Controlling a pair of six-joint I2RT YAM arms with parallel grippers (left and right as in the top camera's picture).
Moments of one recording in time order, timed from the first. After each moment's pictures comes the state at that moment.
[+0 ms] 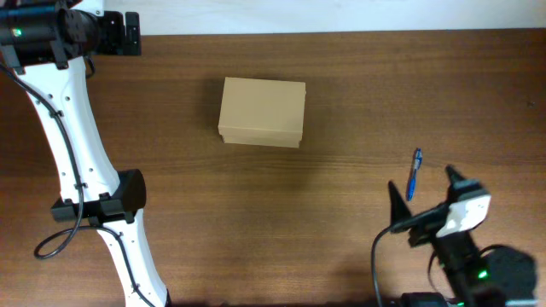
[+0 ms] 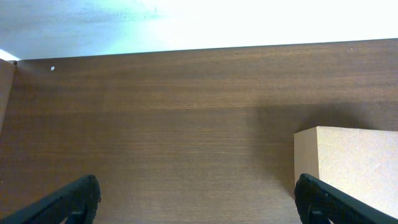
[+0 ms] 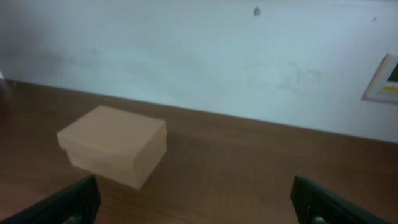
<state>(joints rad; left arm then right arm) 0.12 2.33 3.12 -1.65 0.04 0.15 -0.01 0.25 0.61 -0.48 -0.24 -0.07</state>
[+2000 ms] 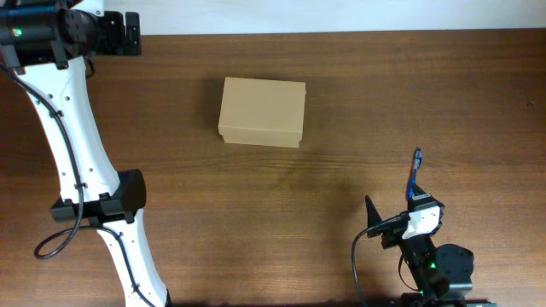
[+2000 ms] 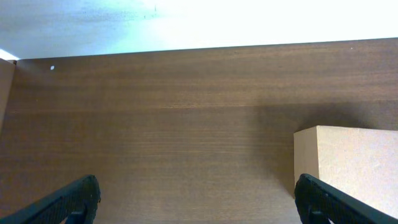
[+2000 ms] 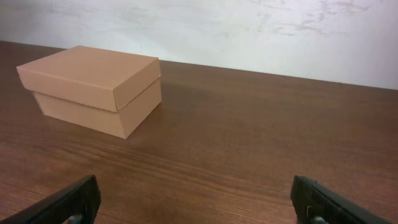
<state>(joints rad) 0.12 2.33 3.12 -1.66 0.04 0.15 -0.01 0.01 0.09 -0.26 -0.24 -0.07</state>
